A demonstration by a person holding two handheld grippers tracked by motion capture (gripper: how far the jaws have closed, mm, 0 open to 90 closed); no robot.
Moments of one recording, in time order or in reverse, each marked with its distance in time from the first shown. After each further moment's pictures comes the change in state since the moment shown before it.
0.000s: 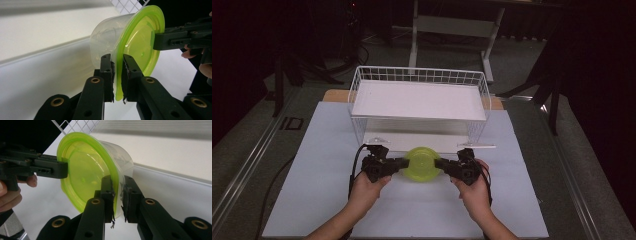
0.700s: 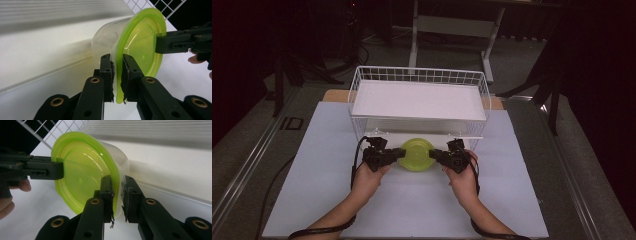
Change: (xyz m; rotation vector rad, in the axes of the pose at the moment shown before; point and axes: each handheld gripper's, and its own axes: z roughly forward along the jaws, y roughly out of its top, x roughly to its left) left arm 0.034 0.009 0.027 -0.050 0.056 0.016; right arm -0.019 0.015 0.044 -0.009 -0.058 0.021
